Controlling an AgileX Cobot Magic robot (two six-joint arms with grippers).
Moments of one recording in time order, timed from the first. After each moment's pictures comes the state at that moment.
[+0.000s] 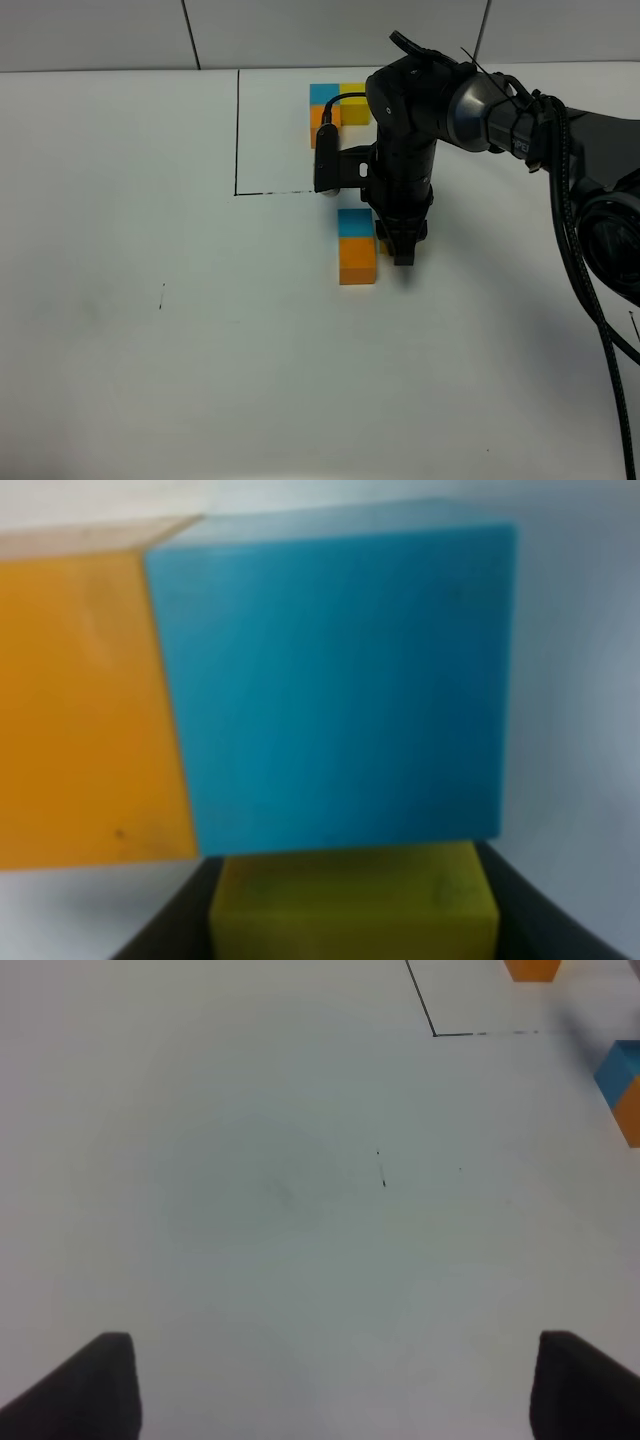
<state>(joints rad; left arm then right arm) -0.07 0.00 -0.50 -0.05 1.07 -0.02 0.44 2.33 -1.81 -0.05 1.06 -1.04</state>
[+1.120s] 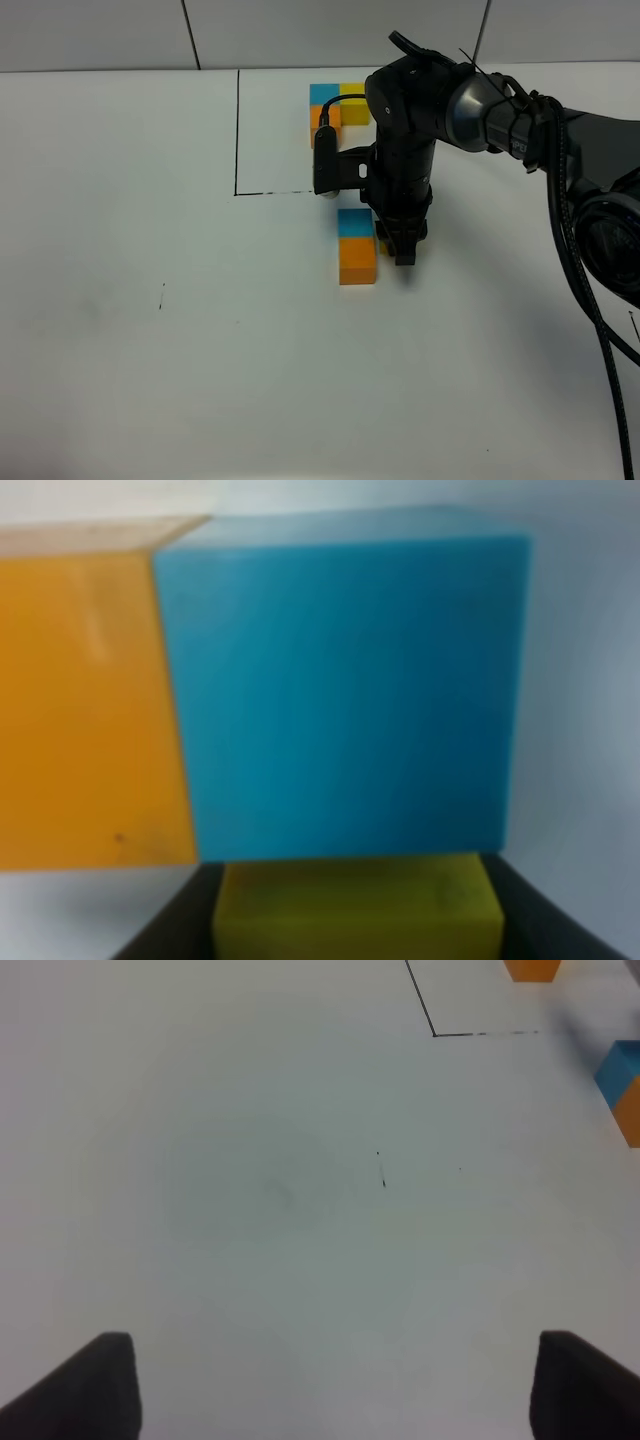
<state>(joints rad) -0.07 0.00 -0.50 -0.05 1.07 -0.02 0.44 2.34 -1.82 -0.04 1.07 -1.07</state>
